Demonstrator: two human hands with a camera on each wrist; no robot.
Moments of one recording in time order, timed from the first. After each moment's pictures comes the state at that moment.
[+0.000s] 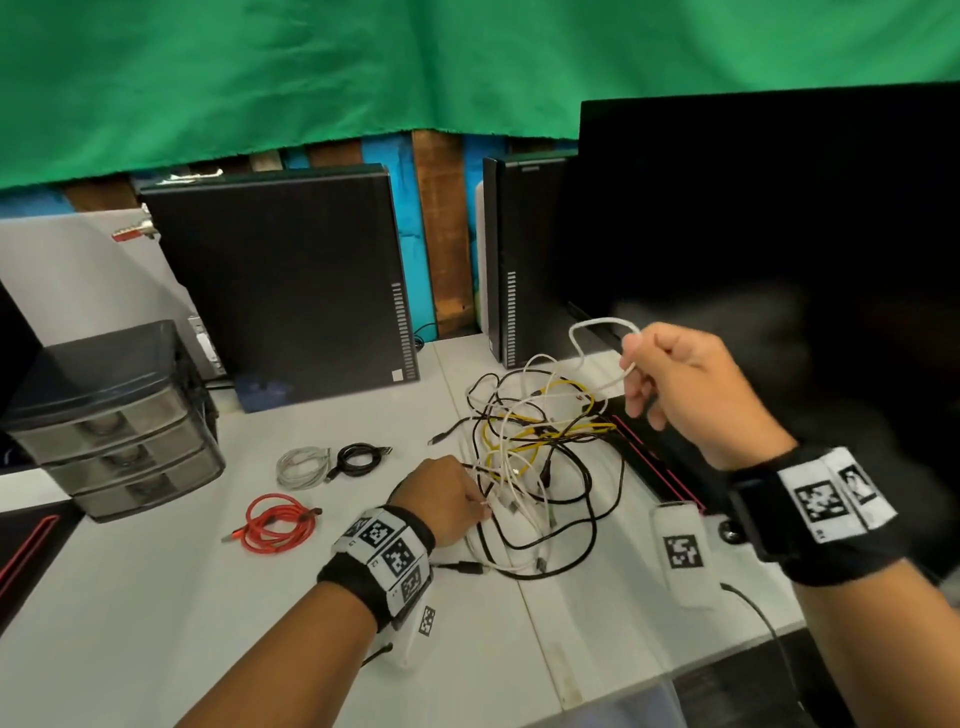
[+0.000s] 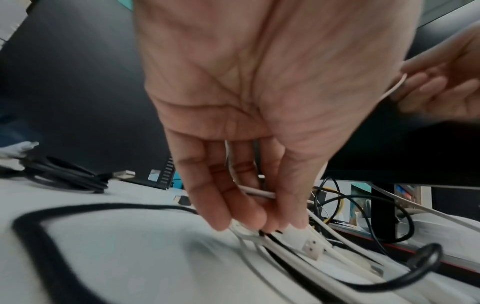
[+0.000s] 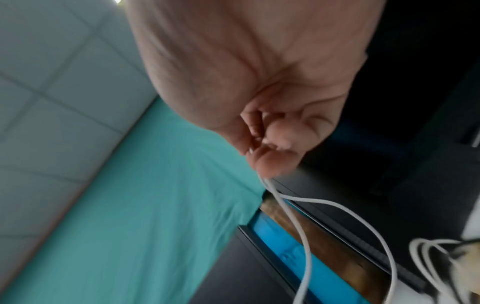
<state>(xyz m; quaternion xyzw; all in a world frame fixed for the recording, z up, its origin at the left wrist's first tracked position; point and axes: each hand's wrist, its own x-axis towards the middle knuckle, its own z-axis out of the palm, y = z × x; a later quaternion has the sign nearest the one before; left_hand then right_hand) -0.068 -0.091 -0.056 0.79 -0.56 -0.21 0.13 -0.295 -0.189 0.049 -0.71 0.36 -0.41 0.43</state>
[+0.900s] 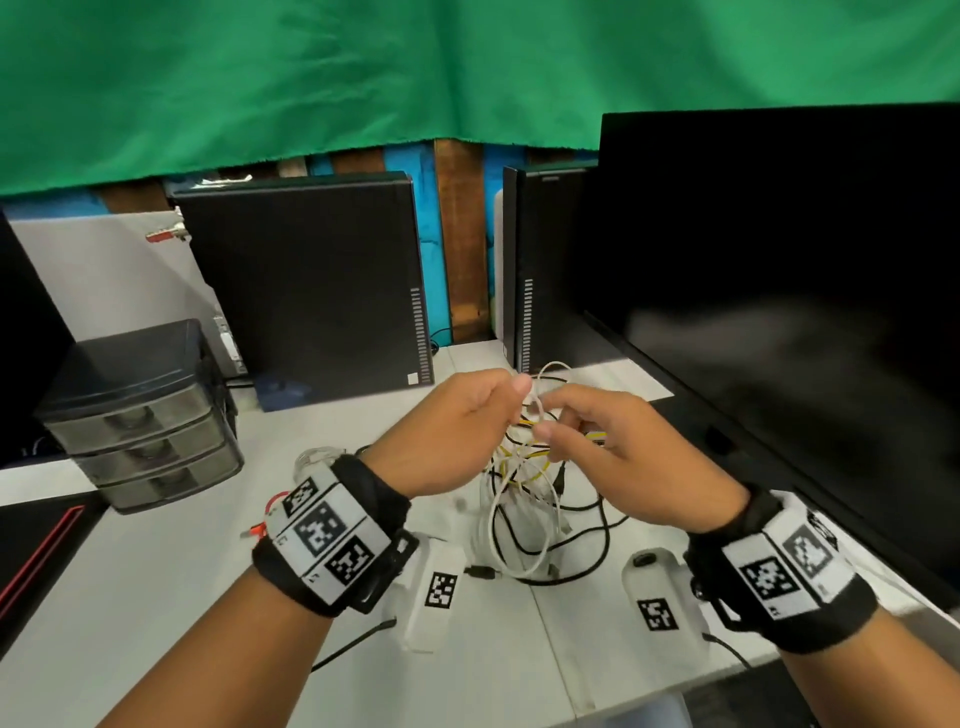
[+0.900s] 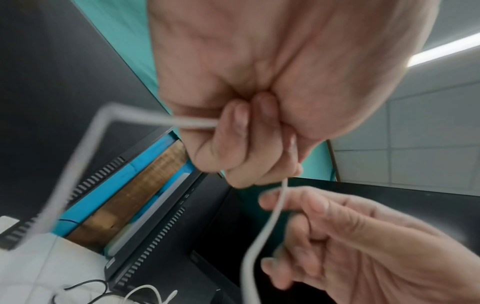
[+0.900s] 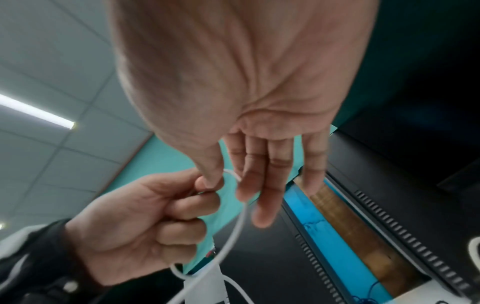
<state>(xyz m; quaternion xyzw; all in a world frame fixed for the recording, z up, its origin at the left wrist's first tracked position) -0.090 -0.054 0.063 0.62 -0.65 -0.21 0.38 -0.264 -0.143 0.037 -0.89 0.20 -0.27 0.29</state>
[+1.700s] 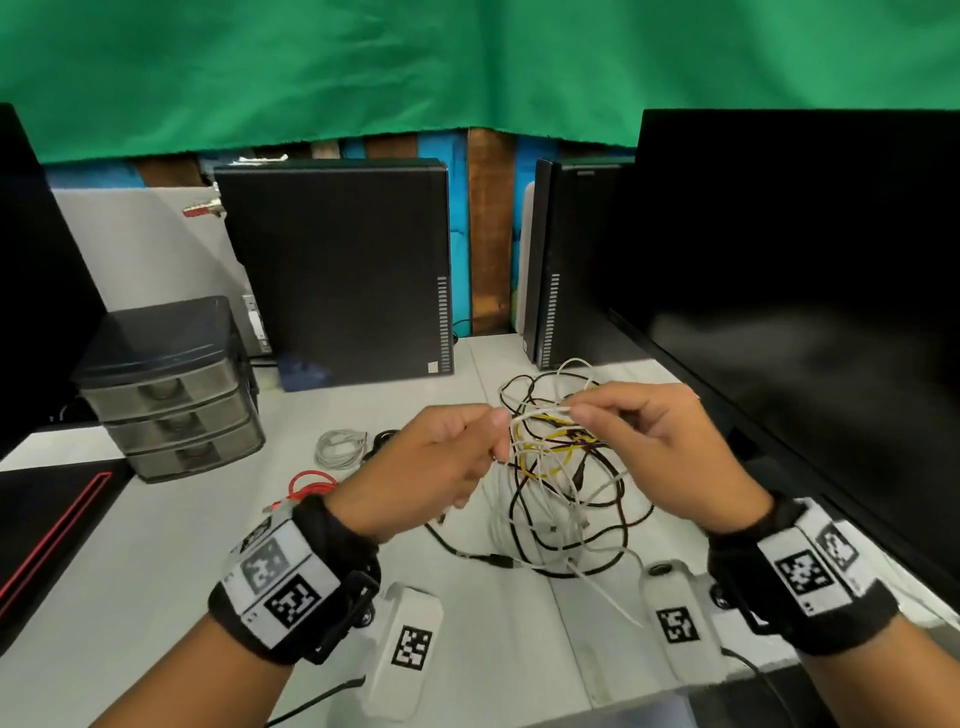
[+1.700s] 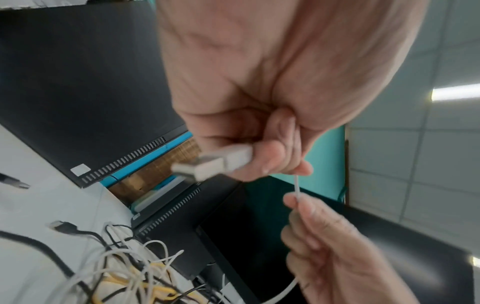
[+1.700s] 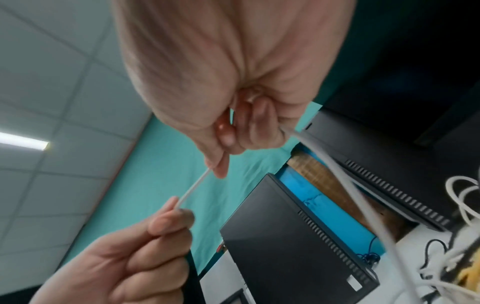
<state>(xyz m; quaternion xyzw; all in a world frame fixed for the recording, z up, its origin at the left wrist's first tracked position) -0.072 -0.009 0.038 0.57 -0.54 -0.39 0.48 -0.256 -0.146 0.026 -0.82 0.17 -0.39 0.39</state>
